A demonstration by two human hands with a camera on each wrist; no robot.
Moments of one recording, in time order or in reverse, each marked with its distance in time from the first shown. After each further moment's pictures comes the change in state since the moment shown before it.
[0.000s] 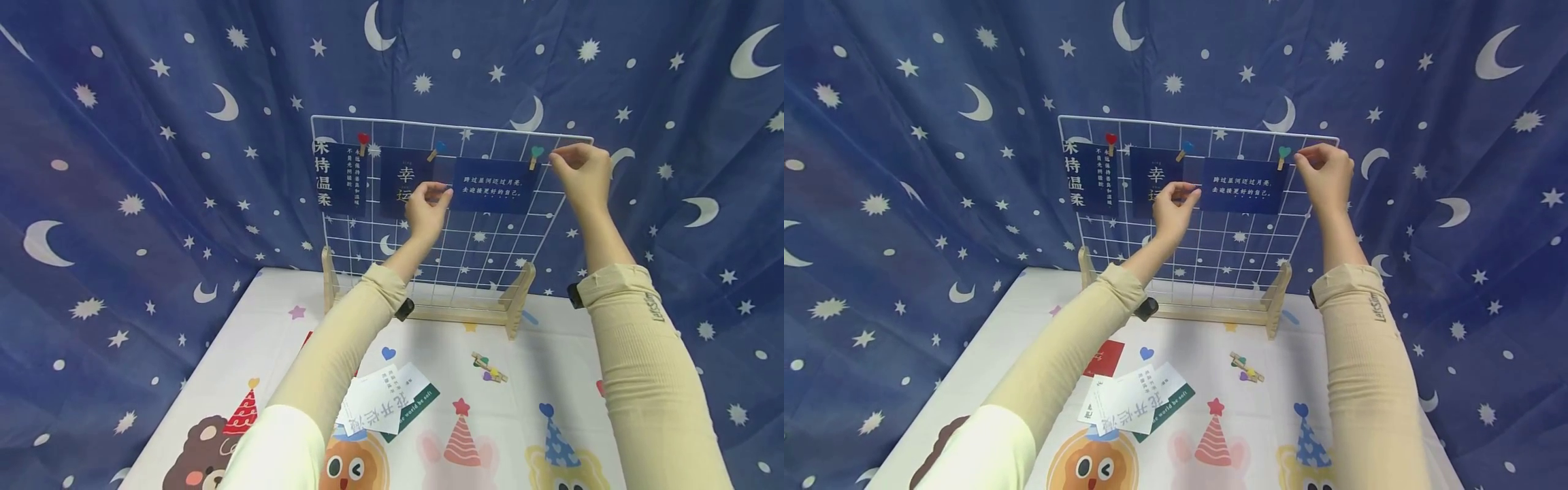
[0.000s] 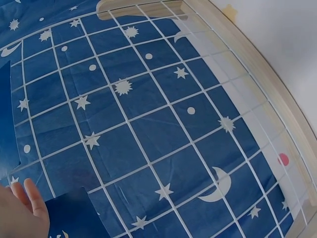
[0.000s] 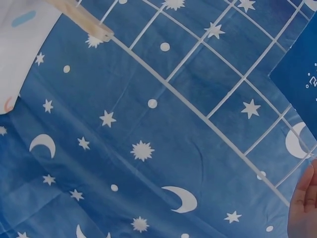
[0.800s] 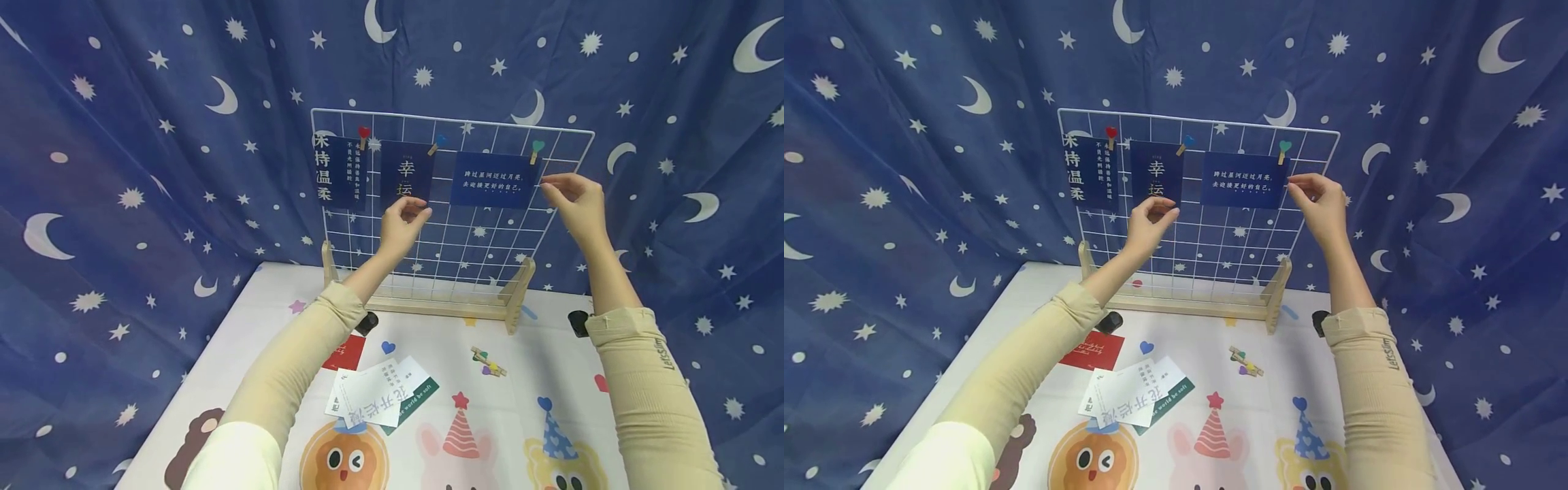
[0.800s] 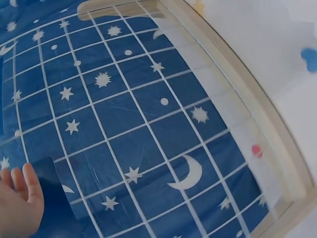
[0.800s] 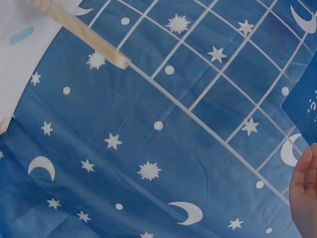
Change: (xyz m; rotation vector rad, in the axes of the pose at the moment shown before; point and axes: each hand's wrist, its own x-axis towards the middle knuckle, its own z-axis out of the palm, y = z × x) left_hand -0.018 -0.025 -0.052 -0.020 -0.225 0.072; right_hand -0.043 0.028 -0.004 0.135 -0.171 -0.099
